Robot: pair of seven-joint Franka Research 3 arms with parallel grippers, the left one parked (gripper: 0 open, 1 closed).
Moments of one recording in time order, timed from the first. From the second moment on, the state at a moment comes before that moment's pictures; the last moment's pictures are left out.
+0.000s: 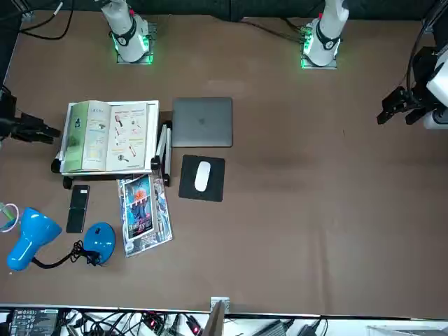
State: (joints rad) arm -0.46 0.29 -0.08 -1.81 0.55 1.64 -0.76
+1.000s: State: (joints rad) arm -0.50 0.45 -0.08 -1.81 0.67 1.65 -0.89
